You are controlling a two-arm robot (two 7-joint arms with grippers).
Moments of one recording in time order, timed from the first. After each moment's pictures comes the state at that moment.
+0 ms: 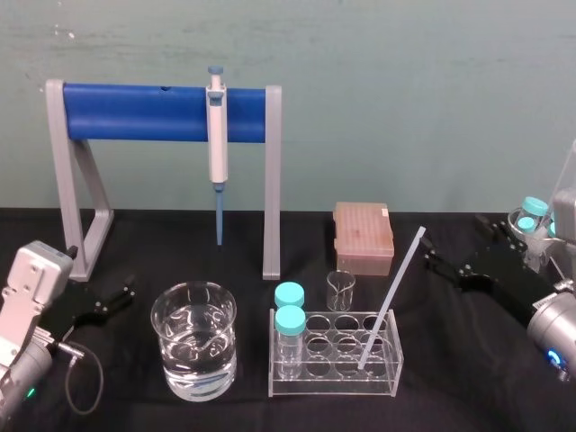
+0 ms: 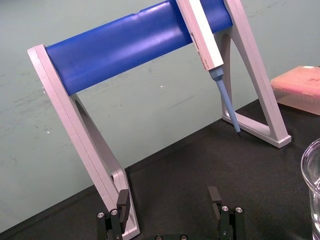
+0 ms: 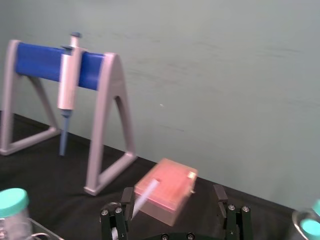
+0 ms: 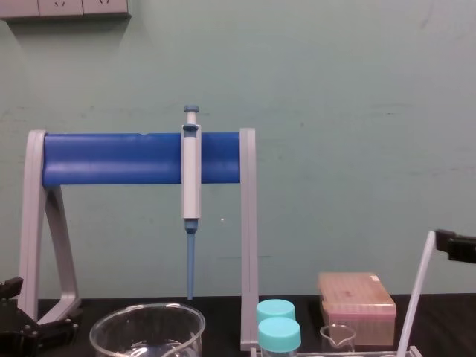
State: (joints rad) left arm -0.20 0.60 0.45 -1.41 -0.25 -0.12 0.03; right arm 0.09 0.50 -0.19 -1.67 0.36 0.09 0.19
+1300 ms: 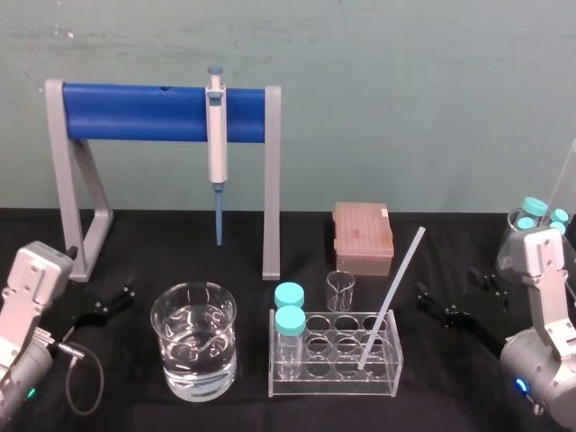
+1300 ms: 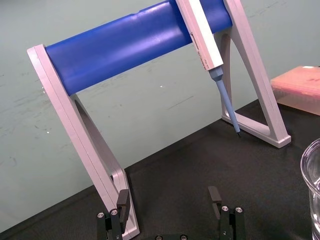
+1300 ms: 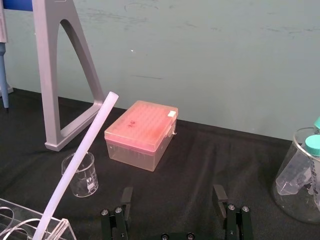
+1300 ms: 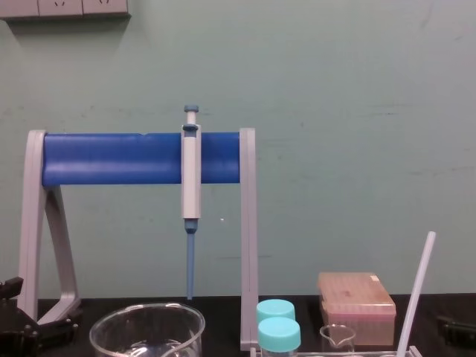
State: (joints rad) left arm -0.20 0.60 0.45 -1.41 -0.25 -0.12 0.03; right arm 0.13 0.36 -0.19 -1.47 0.26 0.16 0.14
